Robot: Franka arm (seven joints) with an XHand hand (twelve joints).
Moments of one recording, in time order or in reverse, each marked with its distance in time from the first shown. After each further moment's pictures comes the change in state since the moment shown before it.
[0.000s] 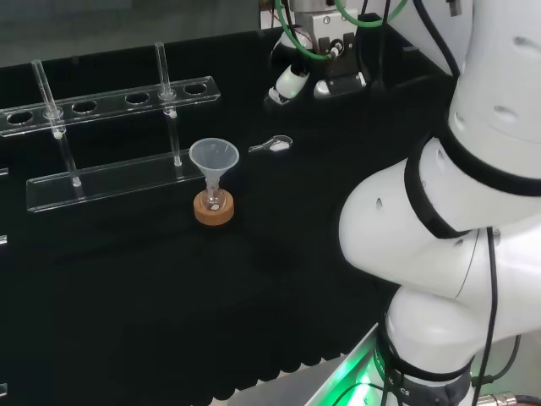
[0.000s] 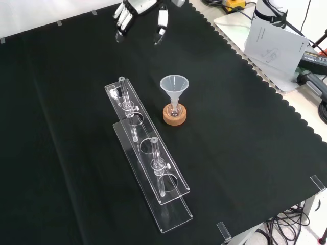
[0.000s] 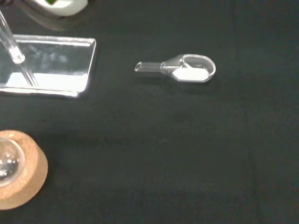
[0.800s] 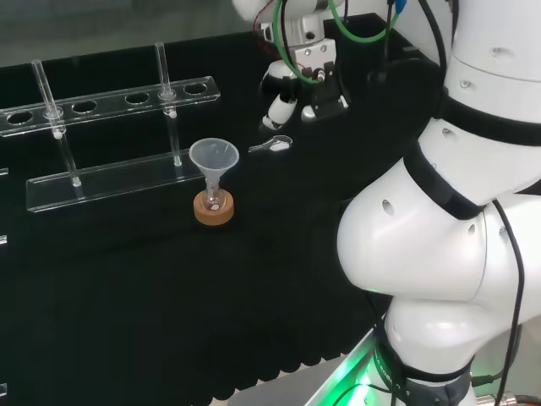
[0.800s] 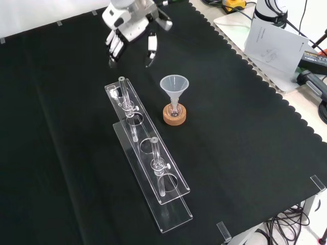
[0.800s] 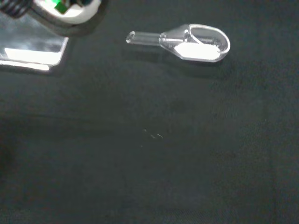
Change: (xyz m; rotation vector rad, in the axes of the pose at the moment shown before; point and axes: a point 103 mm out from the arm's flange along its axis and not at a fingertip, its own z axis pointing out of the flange) arm -0.002 0.066 0.056 0.043 -0.064 -0.022
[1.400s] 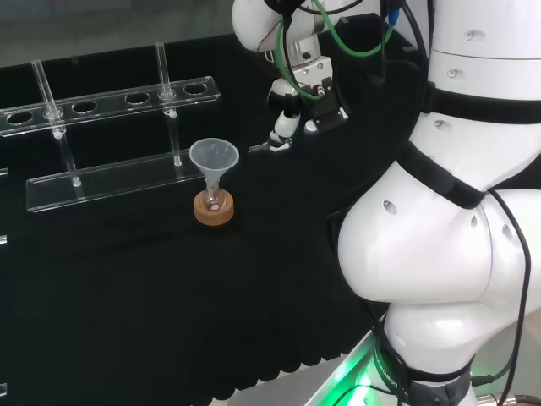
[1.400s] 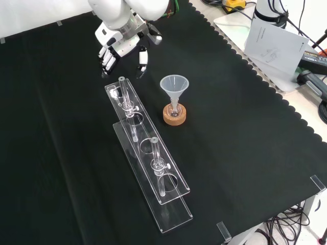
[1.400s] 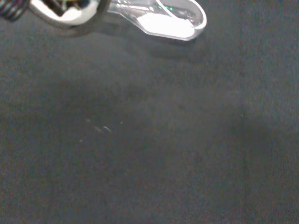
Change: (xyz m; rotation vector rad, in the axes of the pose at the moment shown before) arm -0.024 0.040 0.037 0.016 -0.086 0.028
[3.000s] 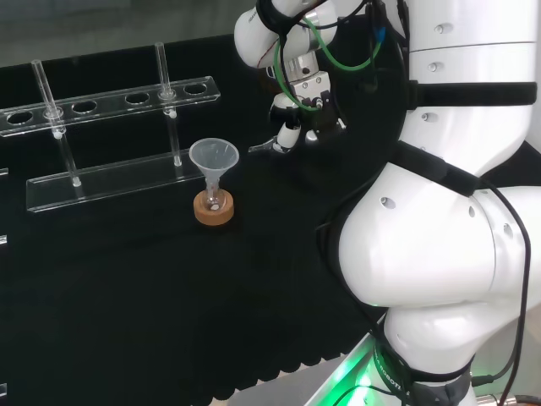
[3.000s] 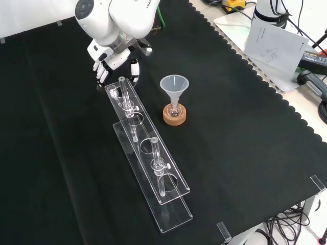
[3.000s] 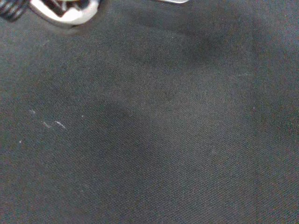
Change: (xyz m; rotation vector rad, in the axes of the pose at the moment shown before) arm -0.010 0.046 0.037 0.041 -0.005 -0.025
